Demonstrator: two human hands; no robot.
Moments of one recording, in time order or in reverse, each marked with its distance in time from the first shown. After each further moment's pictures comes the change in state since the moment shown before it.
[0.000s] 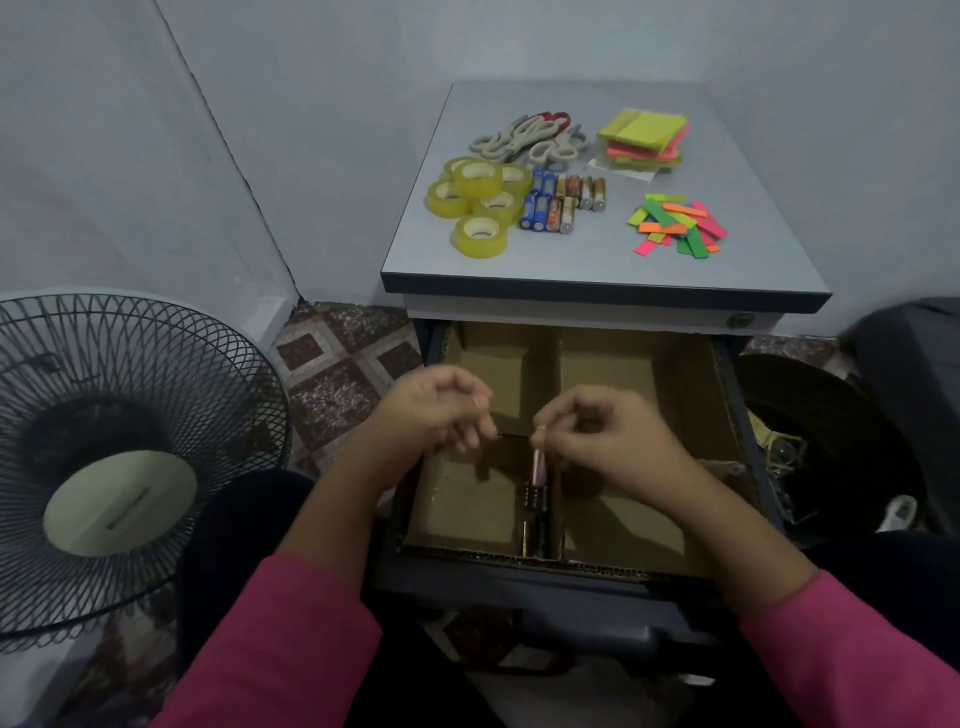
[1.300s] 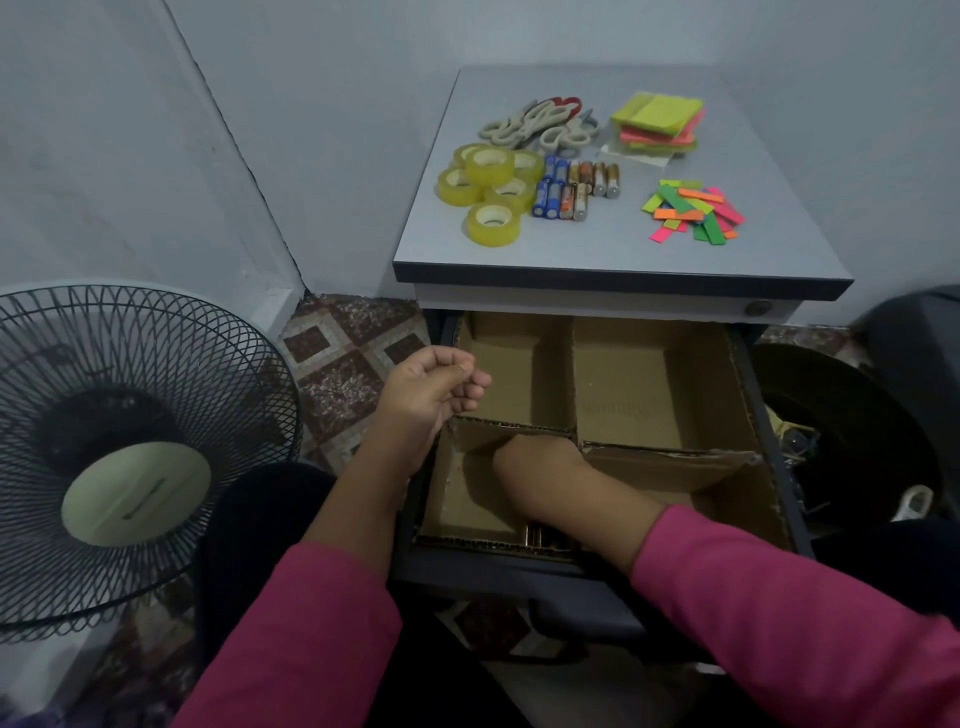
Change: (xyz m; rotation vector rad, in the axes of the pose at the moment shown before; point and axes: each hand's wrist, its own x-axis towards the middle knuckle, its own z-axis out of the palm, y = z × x) left_hand 0.013 -0.014 0.002 -0.324 0.297 0.041; right_hand 0.032 -0.005 0.082 -1.273 -0.391 0.102
